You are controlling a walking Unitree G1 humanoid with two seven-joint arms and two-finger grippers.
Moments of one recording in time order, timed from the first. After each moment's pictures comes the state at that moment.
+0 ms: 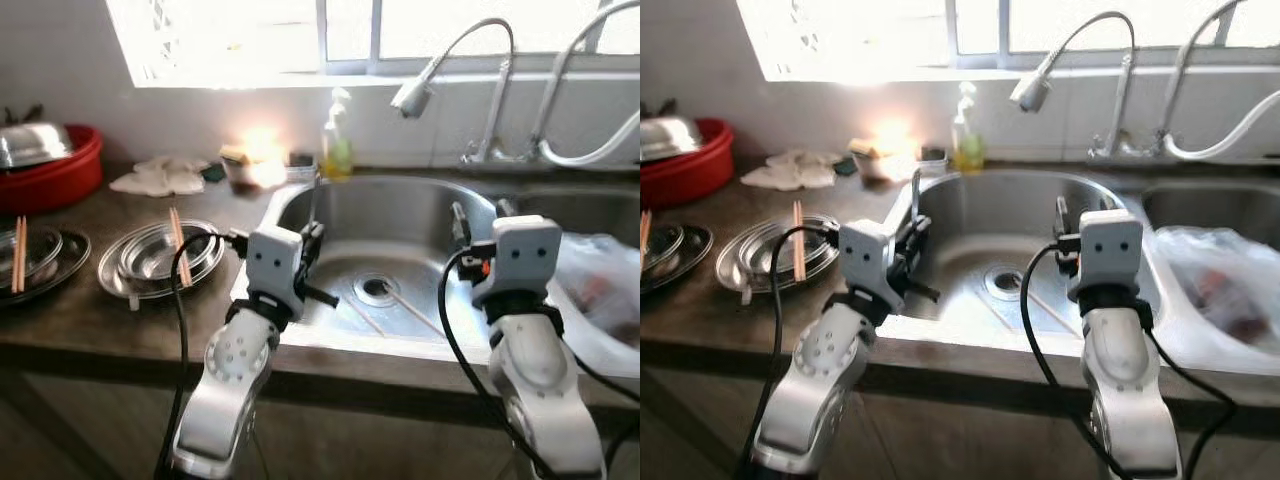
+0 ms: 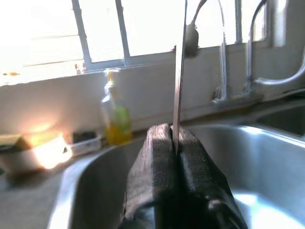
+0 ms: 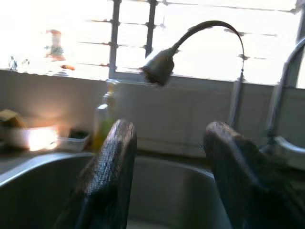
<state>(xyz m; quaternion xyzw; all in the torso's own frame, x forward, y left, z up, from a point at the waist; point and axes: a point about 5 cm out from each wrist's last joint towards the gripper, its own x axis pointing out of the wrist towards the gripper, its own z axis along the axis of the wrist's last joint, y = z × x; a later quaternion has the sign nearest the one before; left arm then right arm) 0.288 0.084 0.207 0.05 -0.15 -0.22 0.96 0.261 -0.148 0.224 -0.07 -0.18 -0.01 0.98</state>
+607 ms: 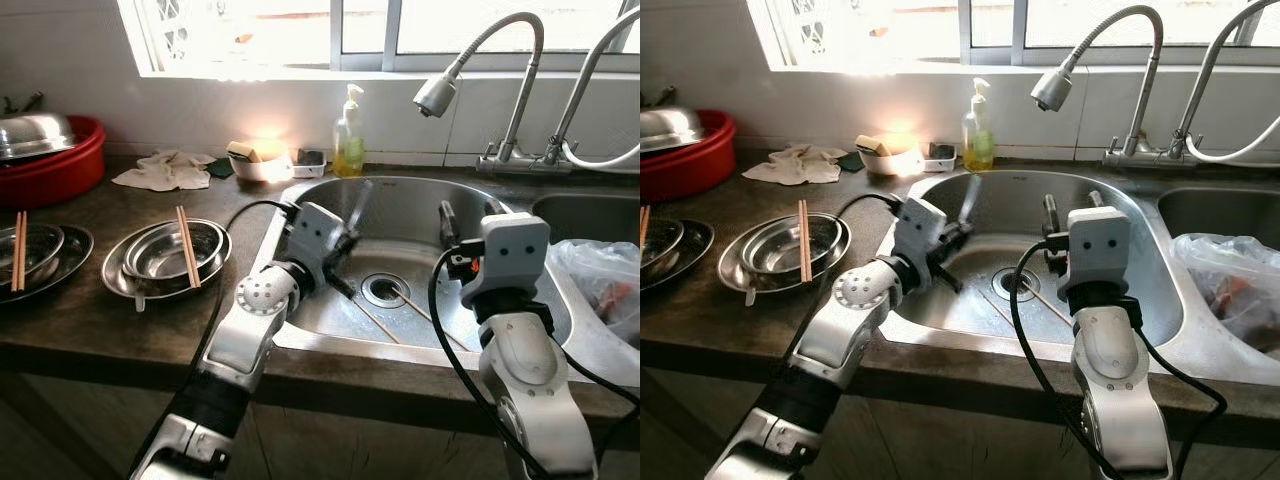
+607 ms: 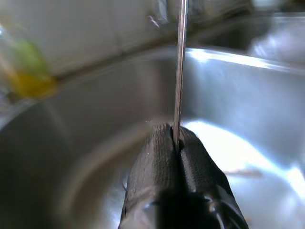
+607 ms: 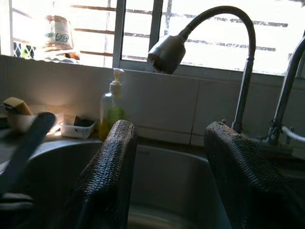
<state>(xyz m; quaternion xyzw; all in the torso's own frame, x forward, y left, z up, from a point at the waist) 0.342 0.044 0.171 0.10 0.01 -0.40 0.91 0.259 -0.149 0.215 -0.07 -0.16 -0.02 0.98</state>
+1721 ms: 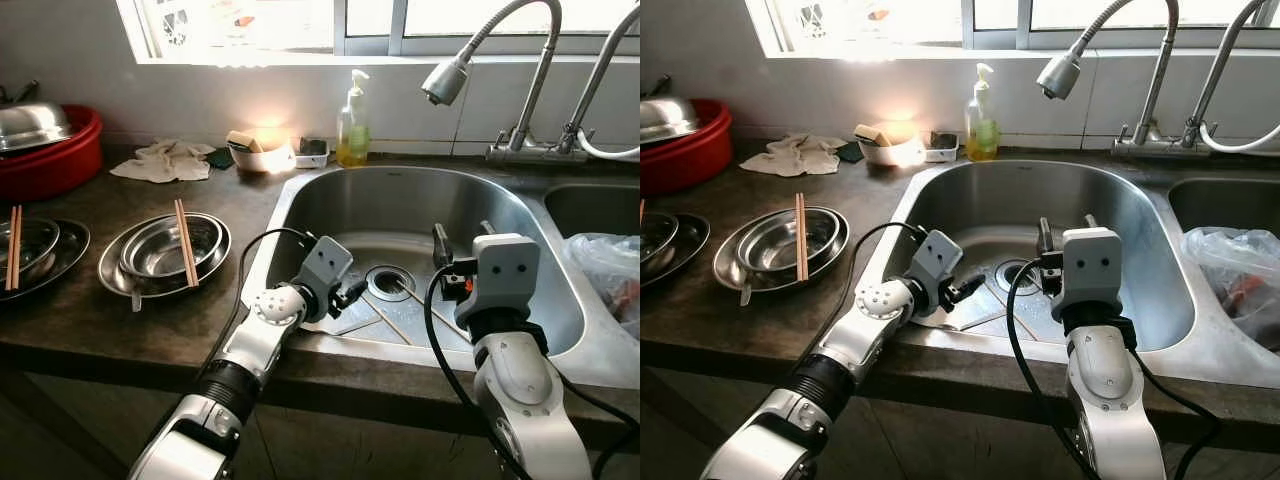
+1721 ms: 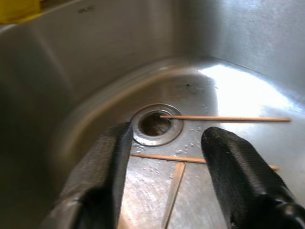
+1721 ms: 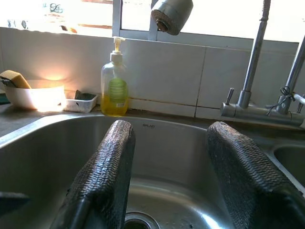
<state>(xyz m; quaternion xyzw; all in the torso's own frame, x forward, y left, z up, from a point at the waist) 0.353 0.056 0.134 0.14 0.06 -0.36 0.92 0.251 -0.146 0.207 -0.06 -0.13 -0.02 0.99</state>
